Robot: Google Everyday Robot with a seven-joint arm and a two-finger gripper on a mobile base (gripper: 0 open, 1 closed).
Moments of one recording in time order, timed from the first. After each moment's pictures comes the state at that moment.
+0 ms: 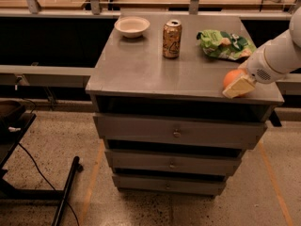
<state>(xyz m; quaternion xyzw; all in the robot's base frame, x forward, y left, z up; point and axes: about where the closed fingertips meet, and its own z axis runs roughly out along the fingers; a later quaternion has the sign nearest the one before) 0.600 -0.261 0.860 -0.45 0.84 -0.03 0.29</state>
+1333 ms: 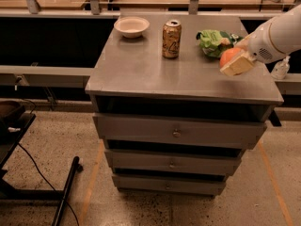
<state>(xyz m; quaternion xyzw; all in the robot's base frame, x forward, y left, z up) 0.634 -0.249 0.914 -0.47 0.81 -0.03 0.36</state>
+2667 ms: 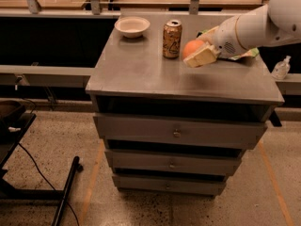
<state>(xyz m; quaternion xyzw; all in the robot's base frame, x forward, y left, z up) 0.666 -0.142 0.921 -0.49 0.75 0.09 0.44</state>
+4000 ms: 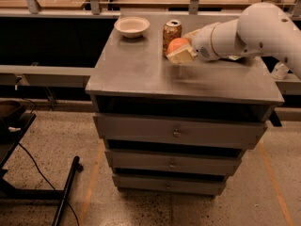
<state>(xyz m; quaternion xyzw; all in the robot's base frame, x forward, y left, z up) 0.707 -0.100 0.904 -0.44 0.74 0.09 0.49</state>
